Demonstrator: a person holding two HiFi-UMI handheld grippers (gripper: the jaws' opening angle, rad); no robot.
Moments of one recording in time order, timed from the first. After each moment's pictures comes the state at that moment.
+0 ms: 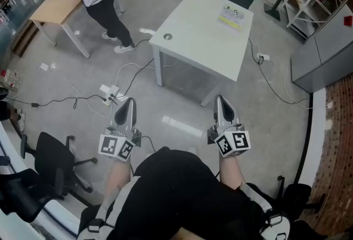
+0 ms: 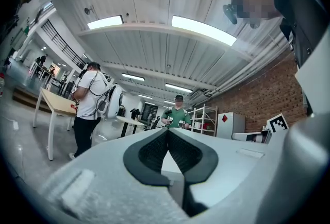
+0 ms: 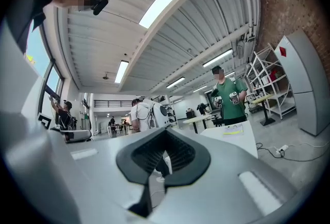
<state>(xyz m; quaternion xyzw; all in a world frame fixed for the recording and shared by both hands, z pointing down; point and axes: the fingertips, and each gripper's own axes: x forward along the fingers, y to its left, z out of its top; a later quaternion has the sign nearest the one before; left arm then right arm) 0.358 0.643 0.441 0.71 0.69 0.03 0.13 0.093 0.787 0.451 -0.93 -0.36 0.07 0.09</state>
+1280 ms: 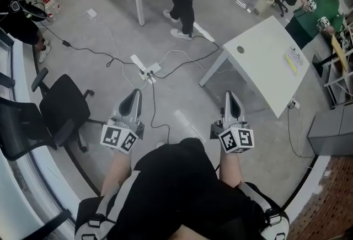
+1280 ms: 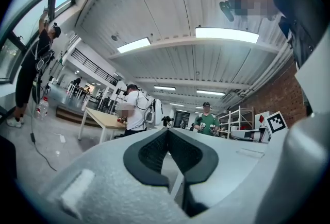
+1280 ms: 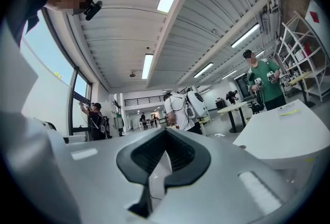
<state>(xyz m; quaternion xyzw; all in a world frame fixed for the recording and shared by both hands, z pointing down) 0.526 0.465 0.456 0.83 0.54 0.01 0.14 0.338 0.705 0.452 -0.98 -0.18 0.05 0.11</state>
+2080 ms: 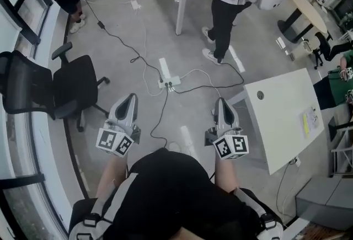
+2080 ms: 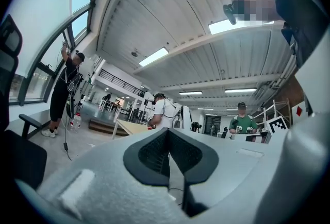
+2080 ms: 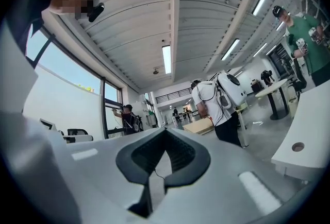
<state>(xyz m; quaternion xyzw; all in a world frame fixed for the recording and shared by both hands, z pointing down) 0.570 0.454 0.449 0.91 0.38 -0.01 0.14 0.479 0.738 0.460 -0.99 0.02 0.04 0.13</state>
